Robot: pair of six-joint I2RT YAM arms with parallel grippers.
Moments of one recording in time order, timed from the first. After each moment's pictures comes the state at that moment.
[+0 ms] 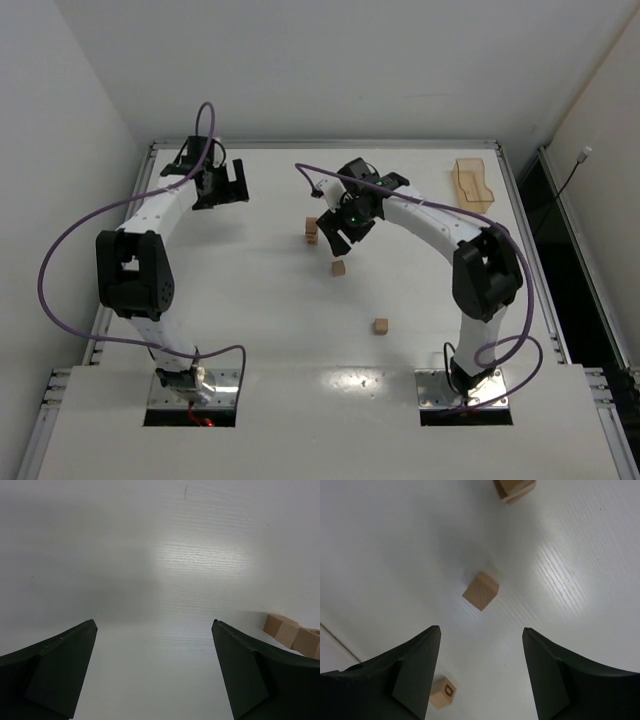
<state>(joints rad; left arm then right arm) -0.06 1.76 1.43 -0.57 0.02 -0.26 0.57 1.87 1.51 -0.79 -0.27 -0.28</state>
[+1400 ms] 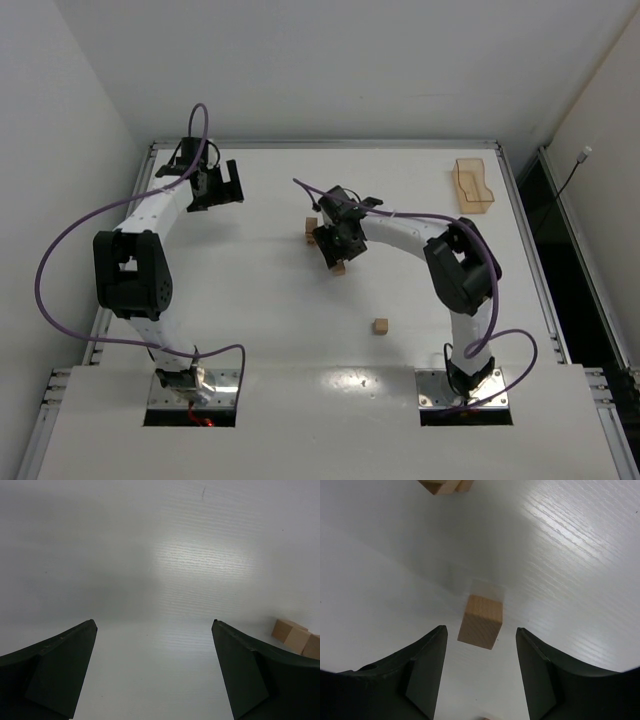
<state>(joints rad) -0.02 1.75 1.42 -0.57 0.02 -0.26 0.66 1.98 1.38 -0.59 -0.01 0.17</state>
